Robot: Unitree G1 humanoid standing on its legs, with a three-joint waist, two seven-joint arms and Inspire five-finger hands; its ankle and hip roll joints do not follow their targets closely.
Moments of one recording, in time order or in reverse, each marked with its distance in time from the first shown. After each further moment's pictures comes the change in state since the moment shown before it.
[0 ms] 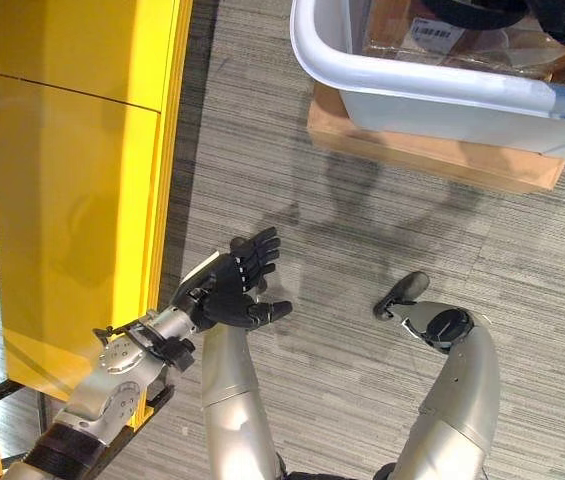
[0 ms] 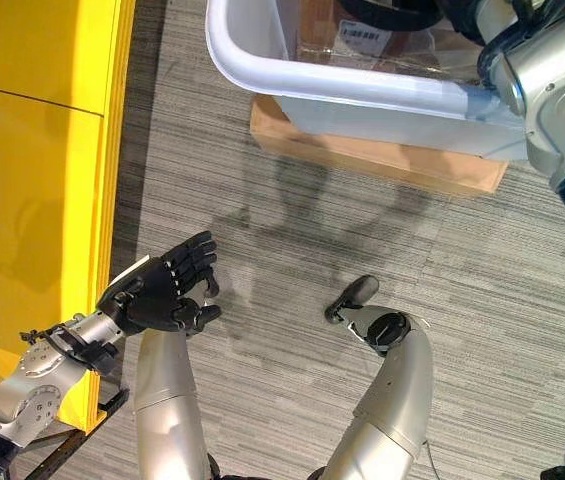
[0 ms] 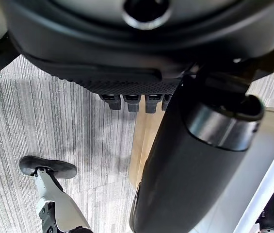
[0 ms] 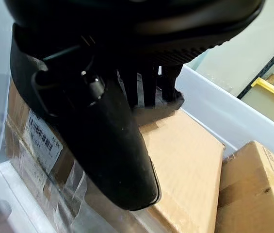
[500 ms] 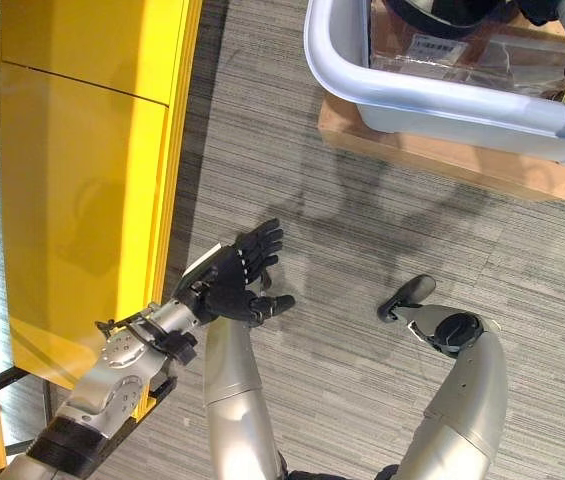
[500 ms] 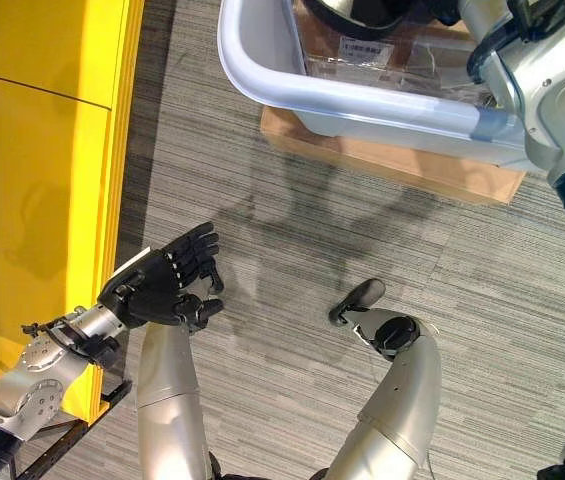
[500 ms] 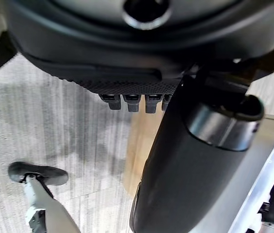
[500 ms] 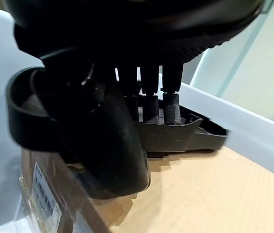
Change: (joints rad) left arm -0.043 0.000 -0.008 0.000 -0.001 -0.021 0.003; right arm 0.049 0.017 -0.079 0.007 -0.002 -0.122 -0.164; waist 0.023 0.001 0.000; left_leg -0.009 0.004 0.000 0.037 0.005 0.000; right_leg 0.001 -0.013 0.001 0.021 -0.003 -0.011
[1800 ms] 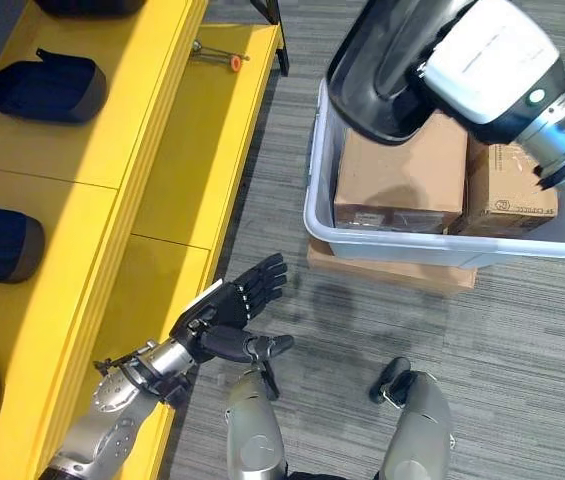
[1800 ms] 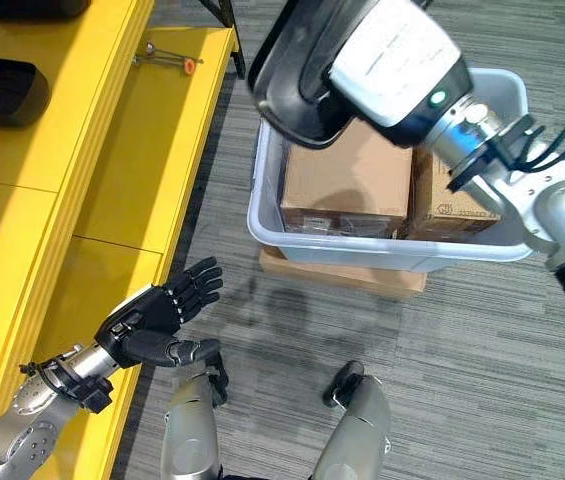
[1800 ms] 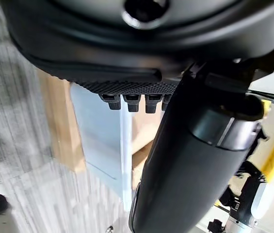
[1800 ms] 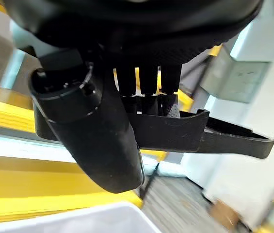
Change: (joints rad) left arm 0.243 -0.083 0.106 -0.116 0.067 0.006 -0.114; right arm 0.454 -0.160 -0.339 -0.340 0.202 -0.174 0.105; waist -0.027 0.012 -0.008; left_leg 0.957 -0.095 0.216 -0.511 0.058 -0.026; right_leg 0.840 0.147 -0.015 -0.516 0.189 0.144
